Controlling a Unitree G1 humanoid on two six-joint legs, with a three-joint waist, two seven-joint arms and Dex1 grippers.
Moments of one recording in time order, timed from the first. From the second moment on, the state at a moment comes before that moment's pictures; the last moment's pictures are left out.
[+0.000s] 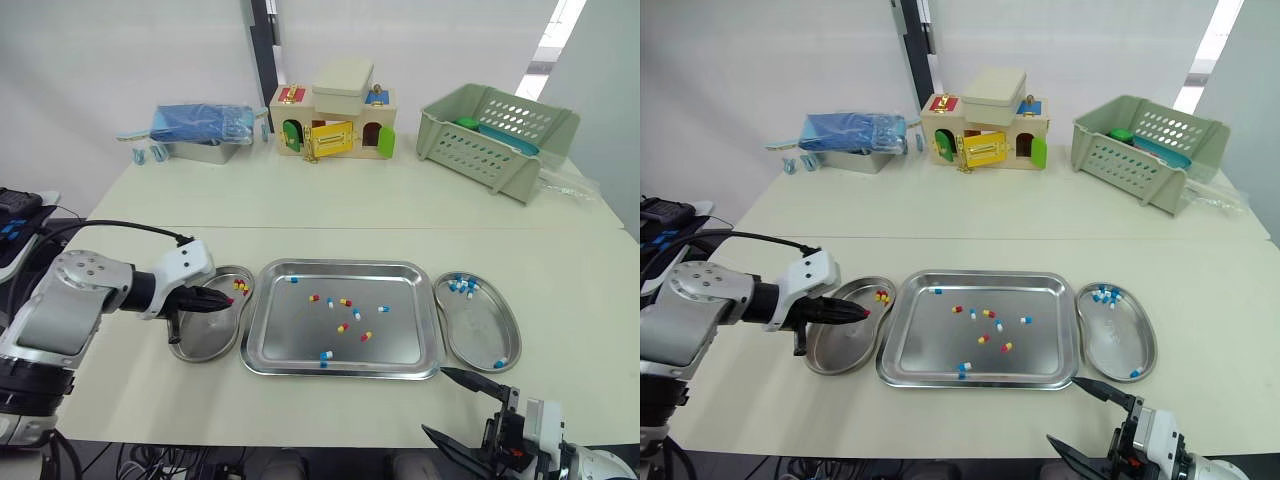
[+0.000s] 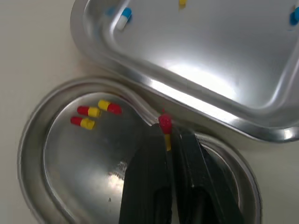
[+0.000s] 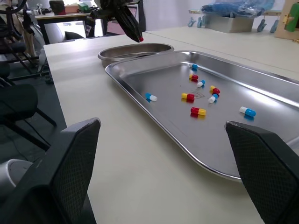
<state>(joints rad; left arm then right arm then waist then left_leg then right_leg) -0.34 1.05 0.03 -0.01 -0.18 0.54 -1.28 0.52 -0.52 -0.01 -0.30 0.46 -0.36 1.06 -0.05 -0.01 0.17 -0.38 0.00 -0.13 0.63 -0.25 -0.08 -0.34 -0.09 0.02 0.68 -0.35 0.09</state>
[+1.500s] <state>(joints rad) -0.28 0.97 0.25 -0.01 -0.49 0.56 -1.25 0.50 -0.57 -0.03 -0.33 0.49 -0.28 1.07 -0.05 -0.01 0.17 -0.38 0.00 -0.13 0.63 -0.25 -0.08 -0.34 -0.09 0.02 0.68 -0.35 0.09</state>
